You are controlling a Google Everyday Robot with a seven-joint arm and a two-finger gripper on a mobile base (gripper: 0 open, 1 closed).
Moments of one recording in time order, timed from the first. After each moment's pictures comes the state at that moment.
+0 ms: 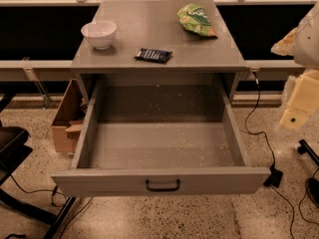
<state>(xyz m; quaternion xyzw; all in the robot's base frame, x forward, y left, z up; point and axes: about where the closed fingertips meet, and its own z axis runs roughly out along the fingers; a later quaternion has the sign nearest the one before) 0.438 -0.216 0.977 -0.60 0.78 -0.04 0.16</state>
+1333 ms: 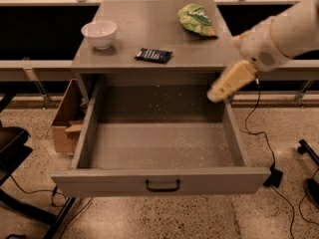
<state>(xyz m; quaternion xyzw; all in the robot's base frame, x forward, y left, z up) 0.568 -0.163 0.929 -0.53 0.77 0.07 0.35</state>
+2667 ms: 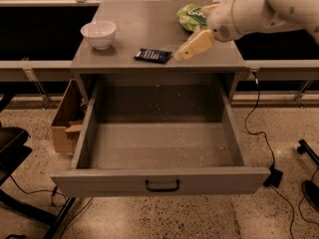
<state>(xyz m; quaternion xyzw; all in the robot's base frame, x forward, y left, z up) 0.703 -0.092 0.957 -0.50 0.71 0.11 0.49</state>
